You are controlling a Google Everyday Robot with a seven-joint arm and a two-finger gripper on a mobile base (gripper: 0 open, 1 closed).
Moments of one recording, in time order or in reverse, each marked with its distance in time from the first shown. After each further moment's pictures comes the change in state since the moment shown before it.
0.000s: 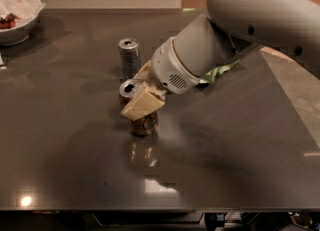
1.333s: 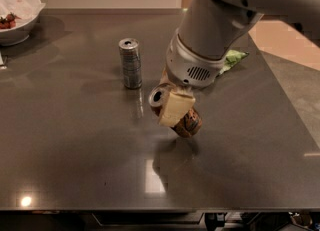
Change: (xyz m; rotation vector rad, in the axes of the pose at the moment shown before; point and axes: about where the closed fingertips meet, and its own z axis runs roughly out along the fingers) arm 0.045 0.018 -0.051 -0.026 0.421 -0.088
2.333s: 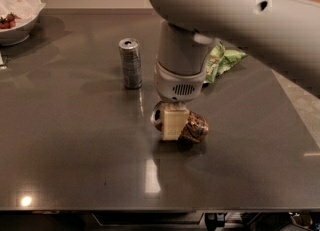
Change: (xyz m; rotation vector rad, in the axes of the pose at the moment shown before) arm 0.019 0.007 0.037 -0.073 0.207 -0.076
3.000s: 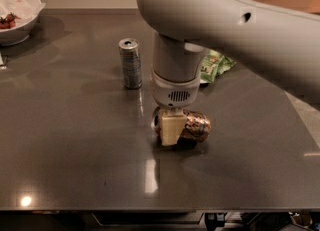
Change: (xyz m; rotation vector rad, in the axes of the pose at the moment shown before) arm -0.002 0.002 0.013 -0.009 0.039 -0.021
